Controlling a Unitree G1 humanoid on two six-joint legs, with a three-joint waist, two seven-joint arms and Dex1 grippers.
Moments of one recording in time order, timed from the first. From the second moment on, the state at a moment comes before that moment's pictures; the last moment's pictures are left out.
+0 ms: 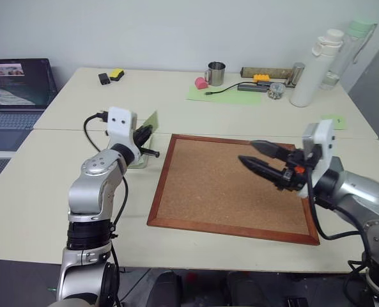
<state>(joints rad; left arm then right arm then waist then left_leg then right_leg) -0.52 0.35 0.19 -0.11 -0.20 0.69 -0.26 -0.30 -0.58 -0.16 -0.75 0.89 0.93 0.45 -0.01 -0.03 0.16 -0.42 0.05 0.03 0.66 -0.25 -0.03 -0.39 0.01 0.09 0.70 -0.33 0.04</state>
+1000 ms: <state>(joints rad) -0.58 0.44 0.01 -0.06 -0.25 0.58 -0.55 -0.19 -0.78 -0.21 -0.68 0.80 0.87 0.49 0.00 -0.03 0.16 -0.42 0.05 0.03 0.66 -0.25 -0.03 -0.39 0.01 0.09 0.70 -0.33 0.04</state>
